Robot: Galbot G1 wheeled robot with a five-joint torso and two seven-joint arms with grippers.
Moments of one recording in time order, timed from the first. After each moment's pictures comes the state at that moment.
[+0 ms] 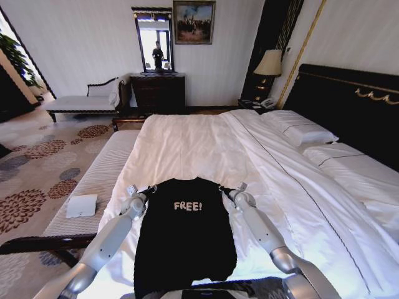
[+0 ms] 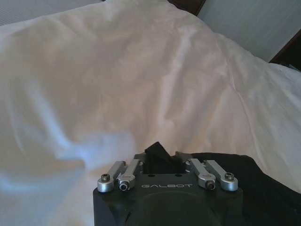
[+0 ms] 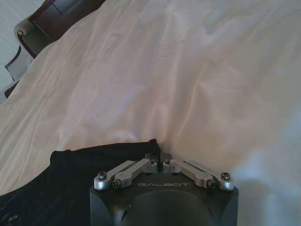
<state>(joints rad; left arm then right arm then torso) 0.77 -1.07 -0.09 -1.32 -1.19 0.25 -0.33 -0.67 1.26 0.21 1.06 1.03 -0.41 0.08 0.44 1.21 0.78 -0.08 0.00</state>
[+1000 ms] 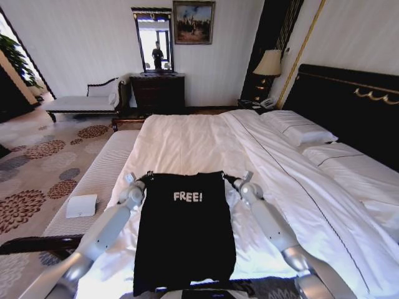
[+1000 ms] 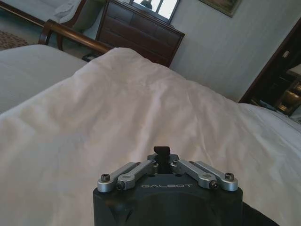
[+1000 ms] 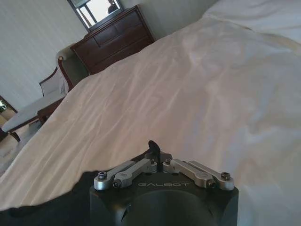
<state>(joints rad) 0.59 -1.03 -0.03 -1.31 -1.18 0.18 -0.31 -0.57 1.17 0.14 1.22 1.03 -0.39 0.11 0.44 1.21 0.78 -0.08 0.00</state>
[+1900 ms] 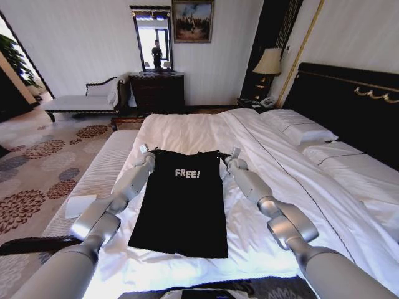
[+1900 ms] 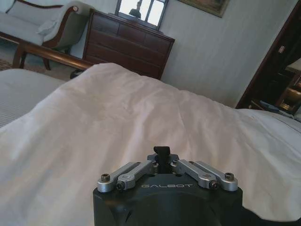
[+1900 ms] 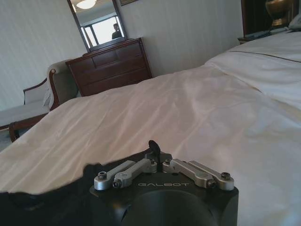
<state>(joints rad) 0.13 -1.29 0.11 -0.64 -1.03 0.14 -0.11 -0.18 1.34 -0.02 0.64 0.83 -0.12 0.00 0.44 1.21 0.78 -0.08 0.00</state>
